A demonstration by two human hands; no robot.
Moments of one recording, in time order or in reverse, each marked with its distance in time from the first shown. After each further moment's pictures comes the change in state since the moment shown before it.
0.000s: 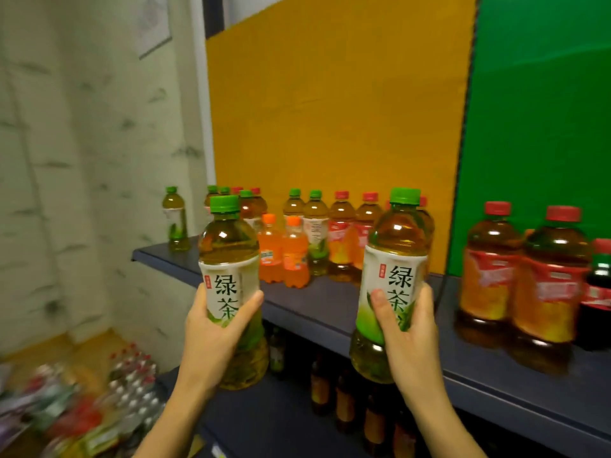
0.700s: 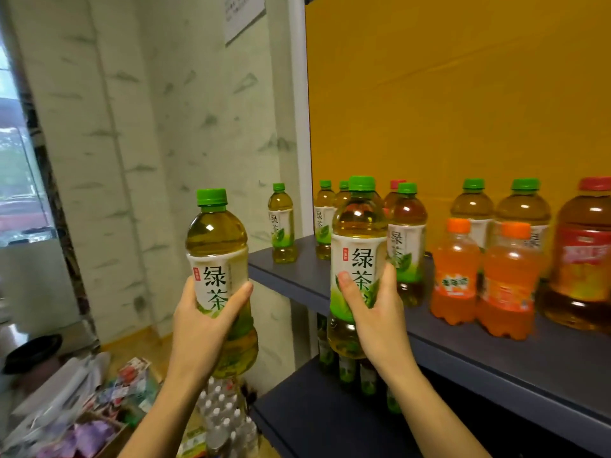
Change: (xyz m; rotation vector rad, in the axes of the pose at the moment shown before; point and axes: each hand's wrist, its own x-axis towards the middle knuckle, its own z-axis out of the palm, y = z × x) left_hand 0.195 -0.117 -0.228 0.211 0.153 0.022; right_hand 0.057 0.105 0.347 0.136 -0.262 0.005
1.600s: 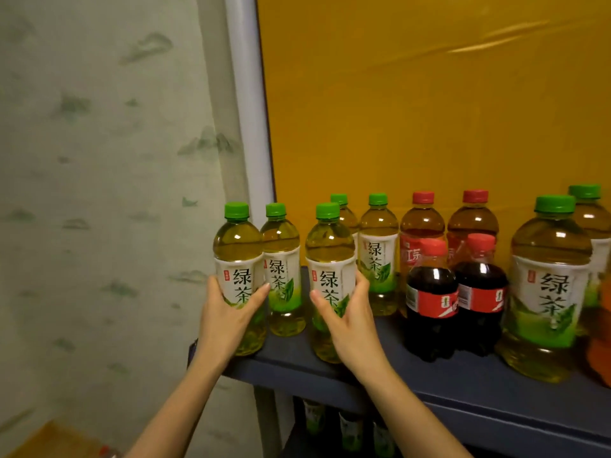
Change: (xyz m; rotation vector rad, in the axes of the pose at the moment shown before) left_hand 0.299 -0.225 0.069 -0.092 -0.369 -0.041; right_hand 0.174 0.166 0.163 -0.338 0.281 0.059
